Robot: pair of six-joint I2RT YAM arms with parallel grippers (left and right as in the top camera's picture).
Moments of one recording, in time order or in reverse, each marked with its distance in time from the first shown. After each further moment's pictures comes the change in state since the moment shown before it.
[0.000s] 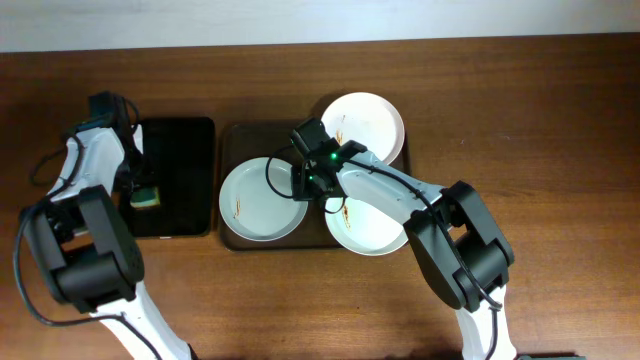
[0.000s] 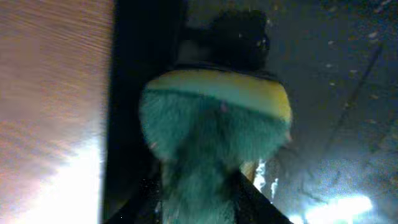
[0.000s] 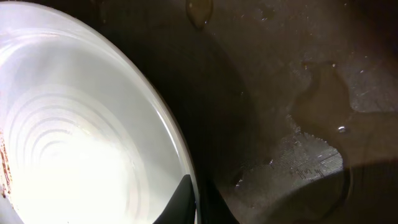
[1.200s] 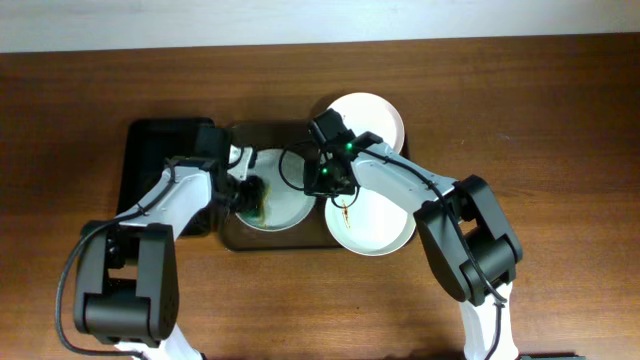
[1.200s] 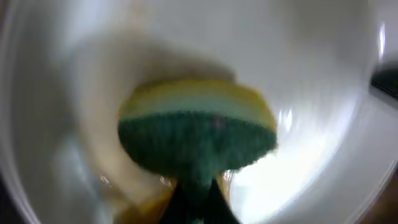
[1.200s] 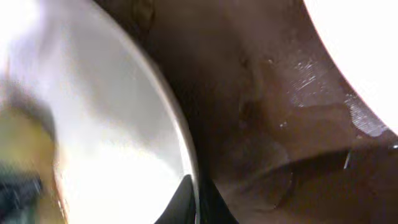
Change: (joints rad) left arm -0.399 -0.248 -0.431 0.278 0.430 -0.137; right arm -0.078 0.000 -0.002 -0.037 -0.109 0.004
